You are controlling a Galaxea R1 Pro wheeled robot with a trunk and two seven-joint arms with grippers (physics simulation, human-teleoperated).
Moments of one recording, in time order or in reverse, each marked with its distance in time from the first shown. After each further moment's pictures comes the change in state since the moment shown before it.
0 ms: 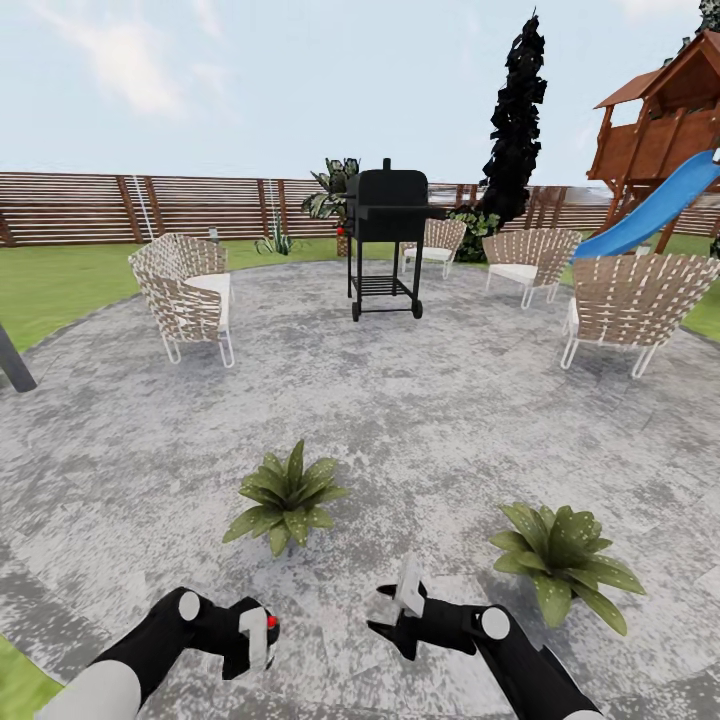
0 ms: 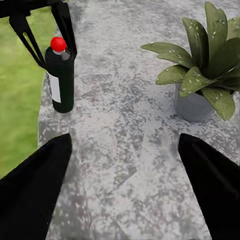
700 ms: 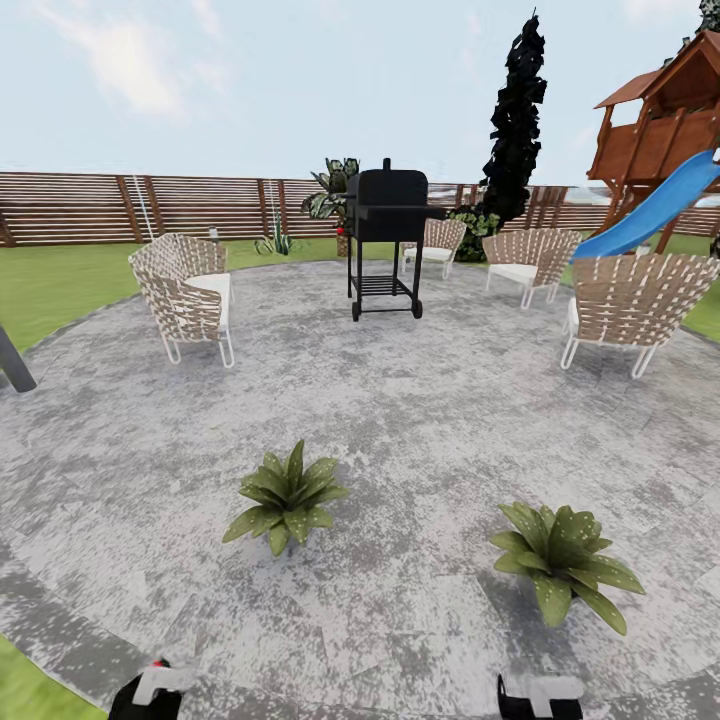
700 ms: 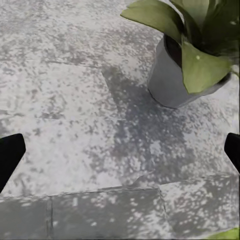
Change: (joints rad) left arm 0.199 0.065 0.368 0.315 0.530 -0.172 0.850; right arm 0.044 -0.061 -0.021 0.688 -0.356 -0.305 -1.138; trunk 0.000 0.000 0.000
